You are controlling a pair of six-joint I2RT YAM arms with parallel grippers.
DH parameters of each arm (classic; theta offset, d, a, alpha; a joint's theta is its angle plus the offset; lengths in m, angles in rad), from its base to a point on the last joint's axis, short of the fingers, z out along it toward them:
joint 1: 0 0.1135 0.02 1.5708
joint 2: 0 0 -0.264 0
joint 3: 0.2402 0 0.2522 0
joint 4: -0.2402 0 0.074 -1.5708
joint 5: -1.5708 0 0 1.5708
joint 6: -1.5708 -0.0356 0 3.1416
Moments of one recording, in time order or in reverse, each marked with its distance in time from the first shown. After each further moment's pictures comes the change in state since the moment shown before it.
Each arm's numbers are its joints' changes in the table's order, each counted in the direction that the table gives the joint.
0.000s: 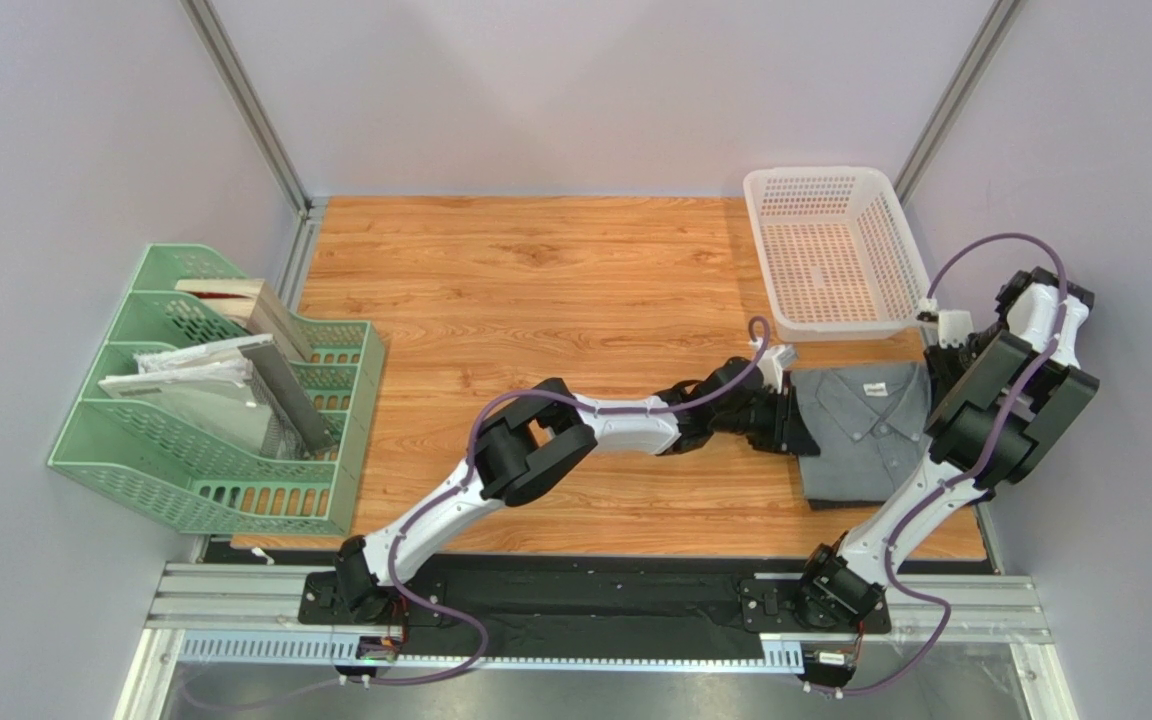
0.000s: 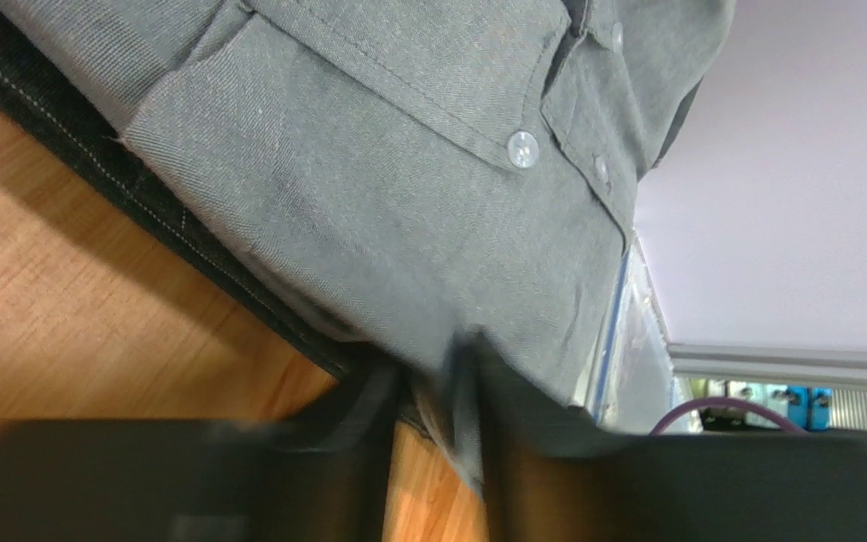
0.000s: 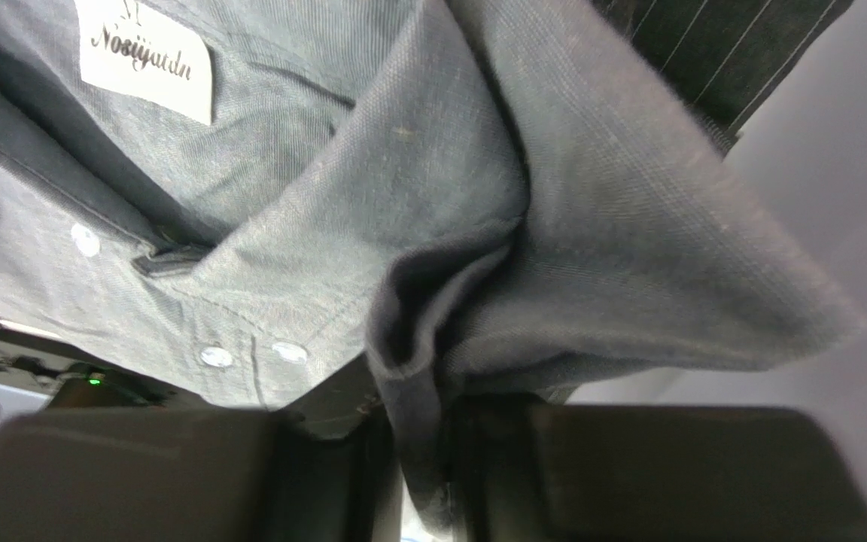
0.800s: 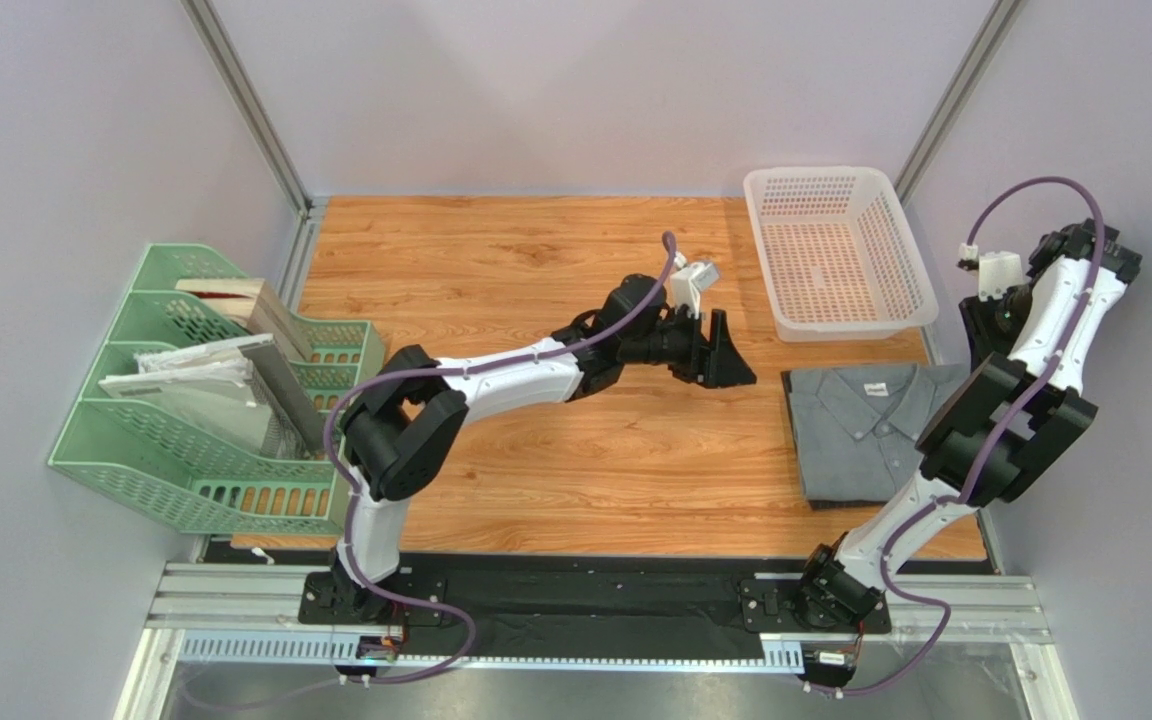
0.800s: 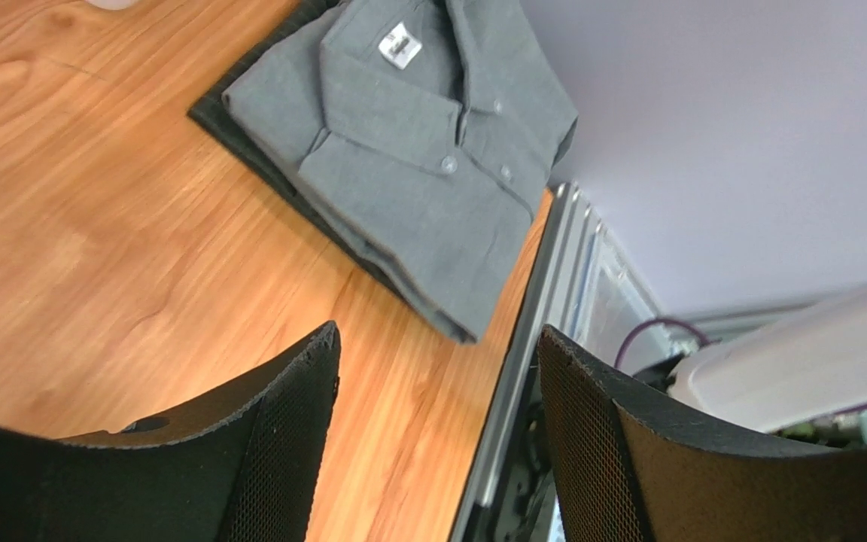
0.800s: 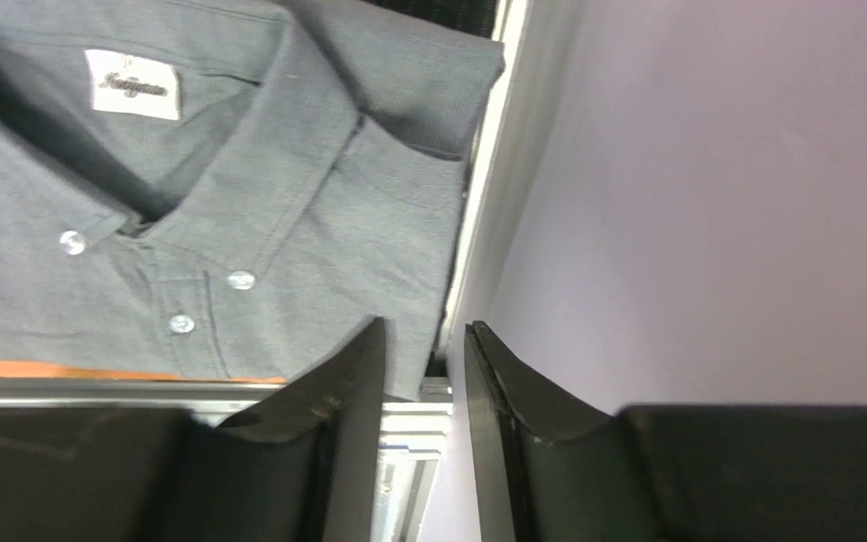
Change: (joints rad) left arm 0.196 0.546 -0.428 -0.059 -0.095 -0.228; right arm 0.014 0.113 0.209 -0.009 -0.072 -0.045
